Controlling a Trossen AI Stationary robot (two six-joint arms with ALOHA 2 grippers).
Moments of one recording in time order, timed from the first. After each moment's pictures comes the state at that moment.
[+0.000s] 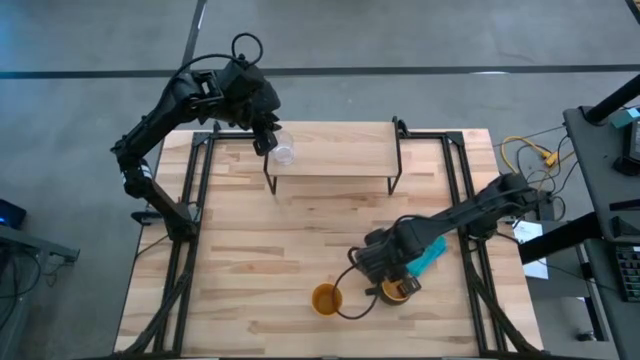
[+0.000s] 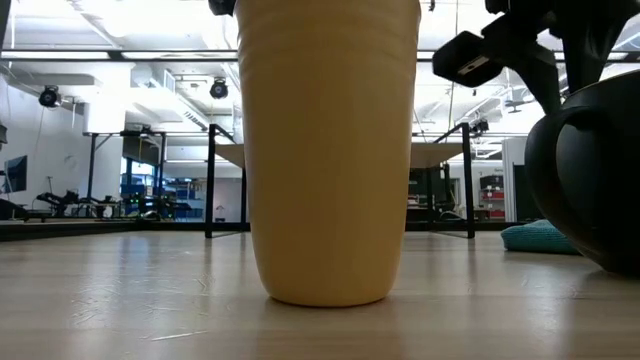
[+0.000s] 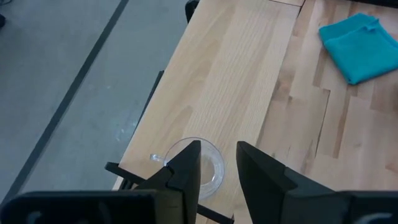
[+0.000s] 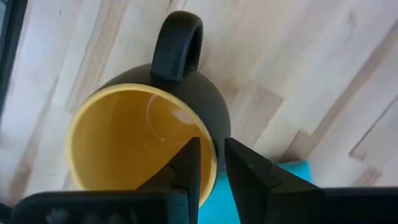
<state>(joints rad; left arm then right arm) 0.45 1.57 2.14 -1.38 -0.06 0.14 0.39 1.72 1.37 -1.12 -0.15 -0.11</state>
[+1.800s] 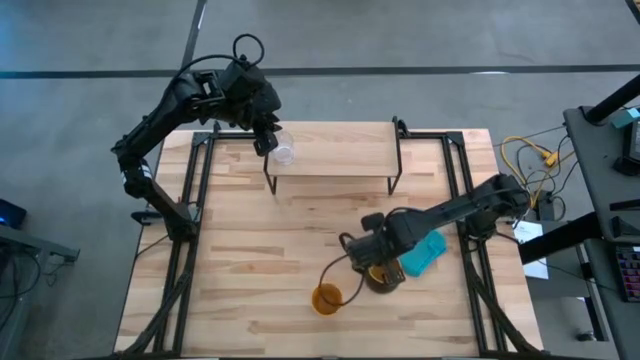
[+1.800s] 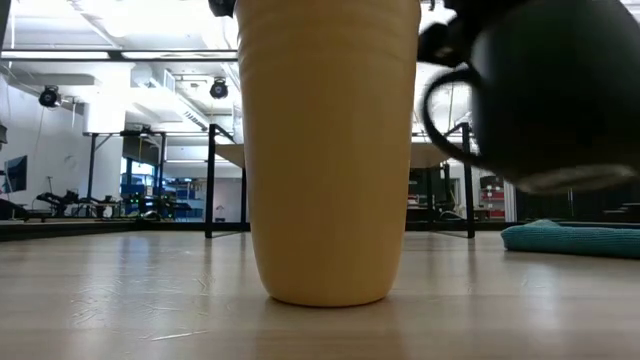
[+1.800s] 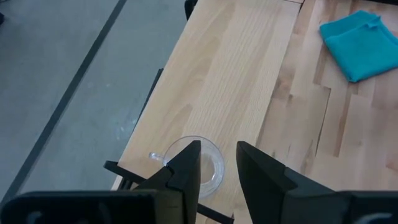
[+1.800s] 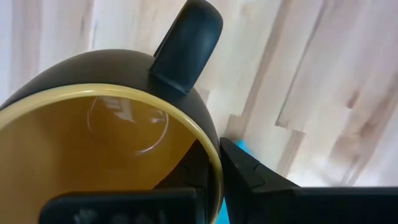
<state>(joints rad) 0.45 1.57 2.13 -1.38 -0.06 0.14 0.33 1.77 1.53 -1.24 0.04 0.05</state>
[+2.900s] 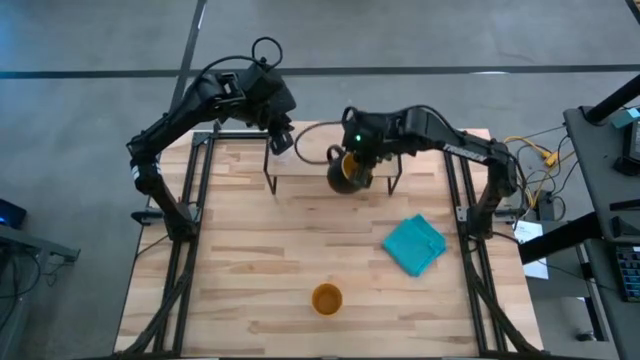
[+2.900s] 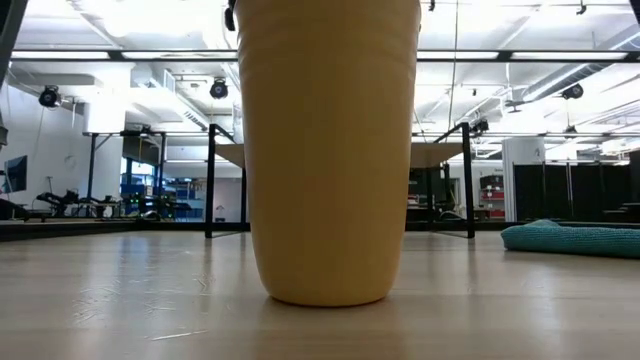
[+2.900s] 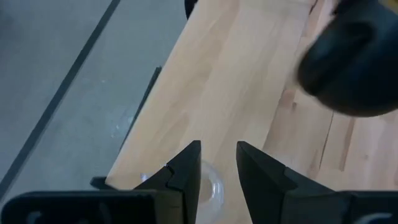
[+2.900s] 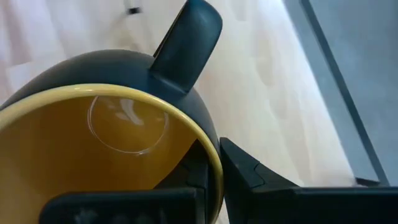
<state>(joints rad) 0.45 1.66 2.12 -1.31 -0.06 0.11 -0.20 1.77 2.04 -1.36 0.24 0.06</state>
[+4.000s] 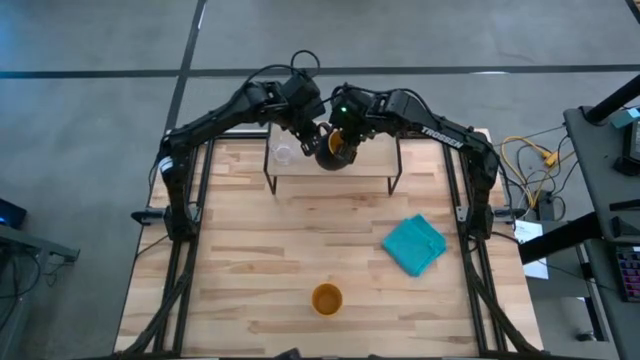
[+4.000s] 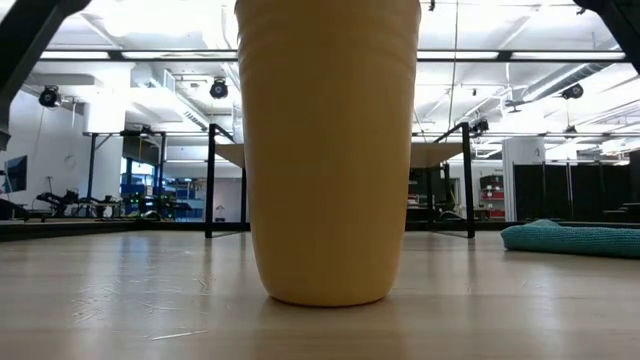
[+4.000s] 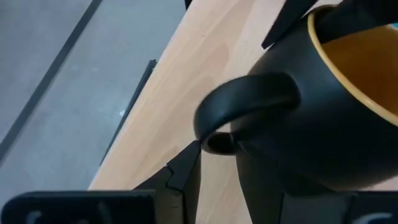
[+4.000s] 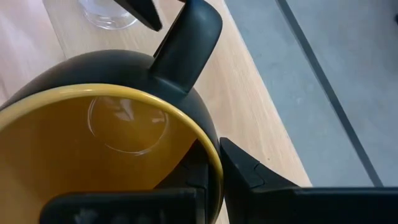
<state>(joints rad) 0.45 1.86 2.12 -1.16 -0.06 0.06 -0.37 1.91 2.12 -1.21 0.19 -0.06</state>
